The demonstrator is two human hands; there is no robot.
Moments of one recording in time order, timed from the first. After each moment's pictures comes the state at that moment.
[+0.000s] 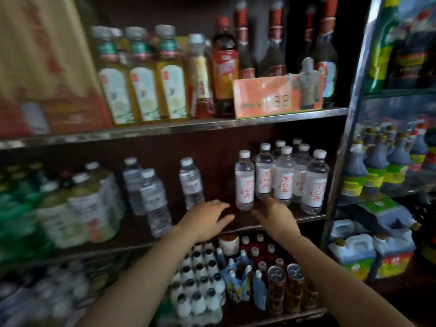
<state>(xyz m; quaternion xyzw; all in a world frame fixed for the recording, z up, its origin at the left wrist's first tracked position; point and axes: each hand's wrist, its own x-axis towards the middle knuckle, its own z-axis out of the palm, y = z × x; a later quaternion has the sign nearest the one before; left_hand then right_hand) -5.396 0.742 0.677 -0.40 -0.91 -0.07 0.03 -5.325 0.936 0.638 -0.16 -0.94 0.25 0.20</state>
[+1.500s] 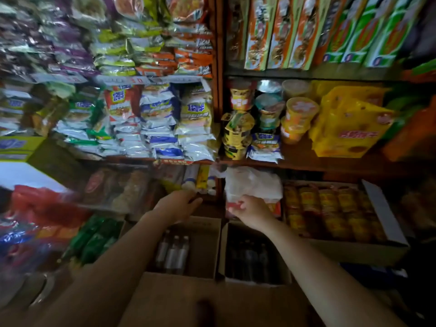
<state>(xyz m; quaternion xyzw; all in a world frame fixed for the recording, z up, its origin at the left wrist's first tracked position) -4.617 -0.017 0.469 0.61 -0.75 -0.24 -0.05 -4.833 0.022 0.448 0.60 -0.70 0.09 -0.39</state>
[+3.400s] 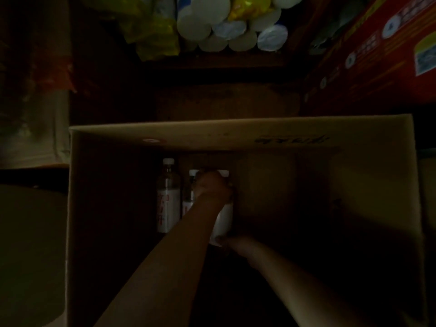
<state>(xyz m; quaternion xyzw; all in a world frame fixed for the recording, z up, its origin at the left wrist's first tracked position) -4.480 -0.166 -0.291 0.69 -0.59 -0.40 -0.15 -4.539 -0.040 -0.291 0.11 -0.68 0.02 -0.72</state>
